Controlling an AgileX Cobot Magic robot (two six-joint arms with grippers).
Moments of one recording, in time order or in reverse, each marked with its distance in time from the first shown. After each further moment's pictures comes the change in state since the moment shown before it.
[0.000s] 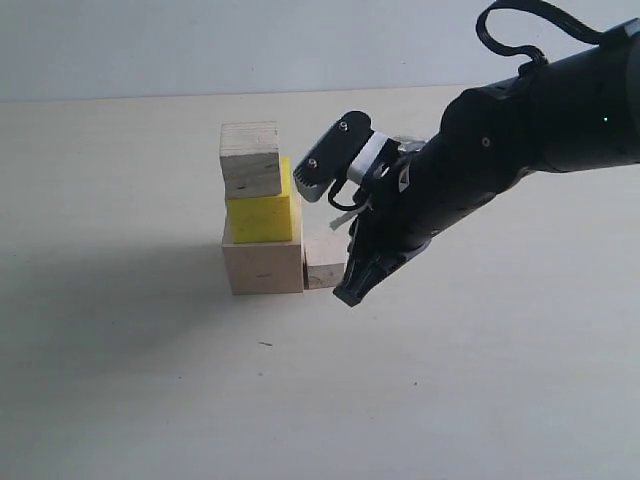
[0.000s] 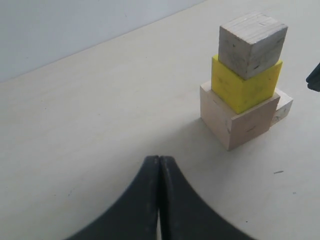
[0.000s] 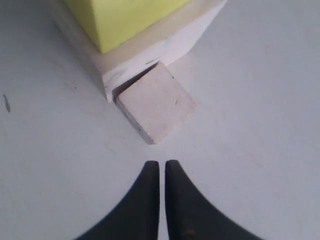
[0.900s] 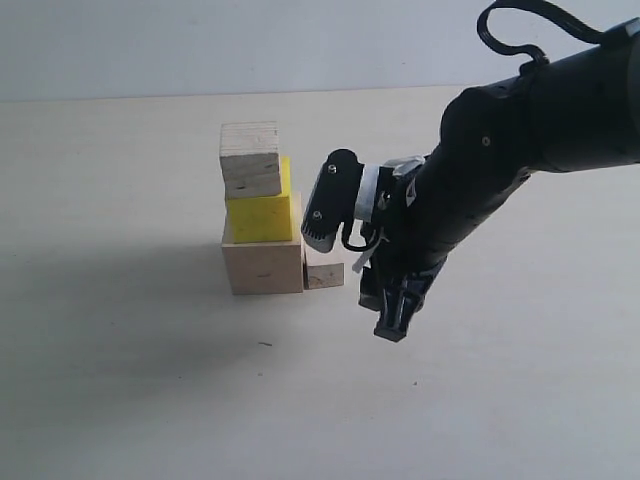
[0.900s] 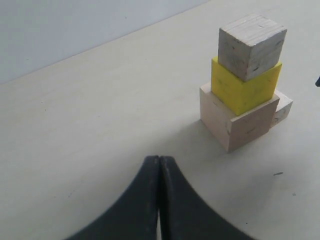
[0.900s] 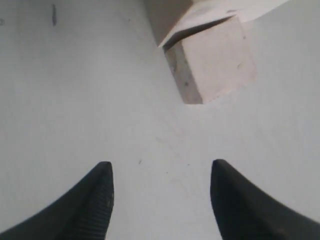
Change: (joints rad) left arm 0.000 0.000 0.000 0.000 -0.004 0.000; right arm 0.000 0.000 0.000 0.002 0.135 -0.269
